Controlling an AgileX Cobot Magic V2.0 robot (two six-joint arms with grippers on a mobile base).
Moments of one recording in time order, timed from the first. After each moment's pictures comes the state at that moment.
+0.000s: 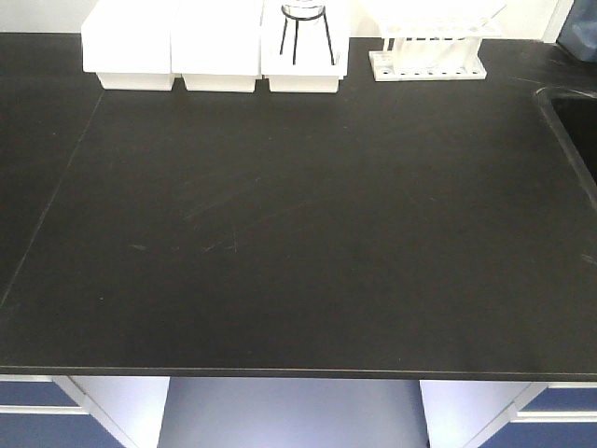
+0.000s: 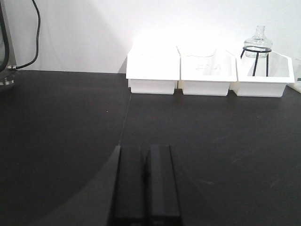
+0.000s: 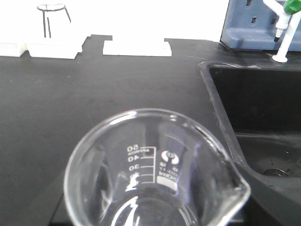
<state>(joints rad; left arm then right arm) -0.01 -0.01 0.03 0.15 0.15 -0.26 -0.03 0.15 -0.36 0.01 0.61 -0.04</state>
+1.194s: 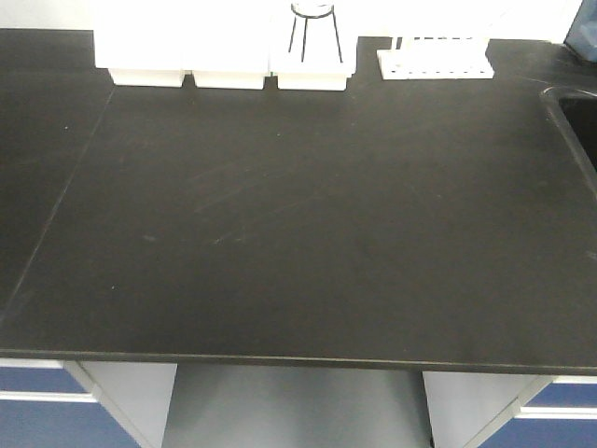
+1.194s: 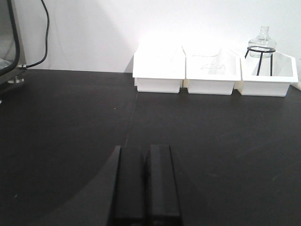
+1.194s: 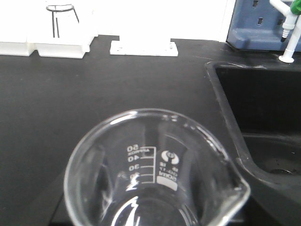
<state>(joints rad) -0.01 -0.01 0.03 0.15 0.15 -0.26 -0.03 0.15 -0.36 0.01 0.61 -0.04</state>
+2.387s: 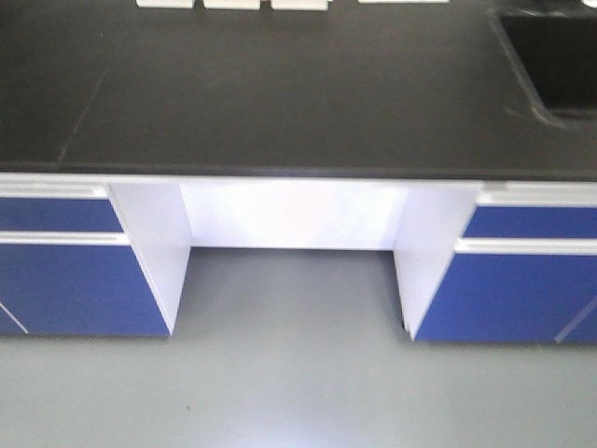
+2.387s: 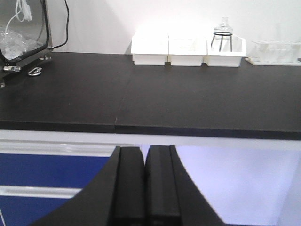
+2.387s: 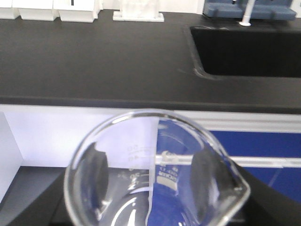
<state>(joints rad) -0.01 -0.01 0.03 0.15 0.15 -0.26 -0.03 0.15 -0.36 0.01 0.61 -0.04</state>
